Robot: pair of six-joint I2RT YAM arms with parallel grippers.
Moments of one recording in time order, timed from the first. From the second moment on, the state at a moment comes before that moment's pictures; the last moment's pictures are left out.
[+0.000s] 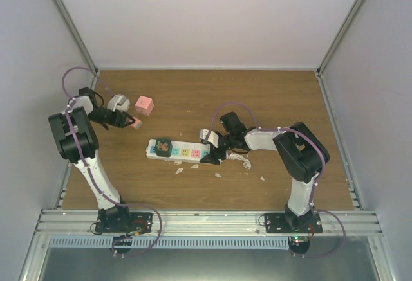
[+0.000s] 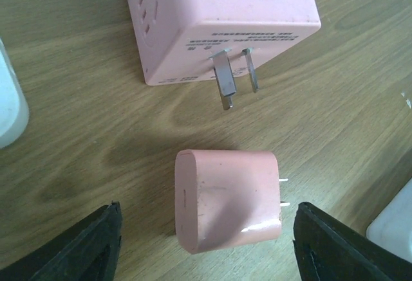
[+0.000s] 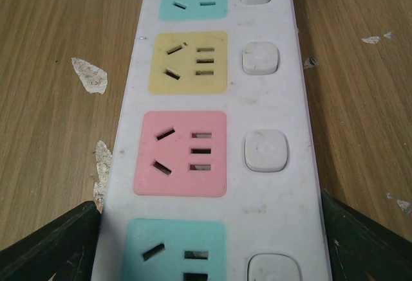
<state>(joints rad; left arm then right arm) 0.40 2.11 1.49 -0.85 0.75 0.79 0.61 1.88 0.95 -0.03 -0.69 -0.64</state>
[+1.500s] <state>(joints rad) -0.01 1.60 1.20 -1.04 0.66 1.54 0.62 1.88 0.95 -0.03 -0.69 -0.66</state>
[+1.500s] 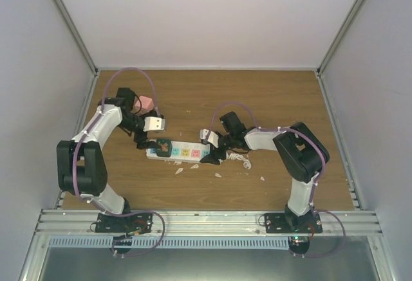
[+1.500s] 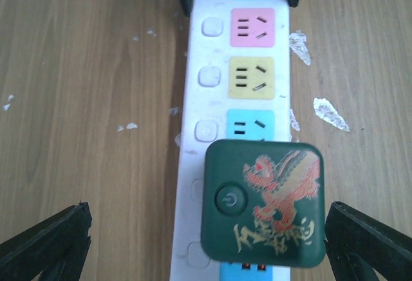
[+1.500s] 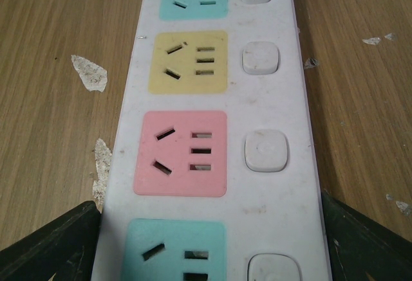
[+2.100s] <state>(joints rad) -0.07 1.60 1.06 -0.97 0.58 1.52 0.62 1.88 0.95 -0.04 -0.69 -0.66</state>
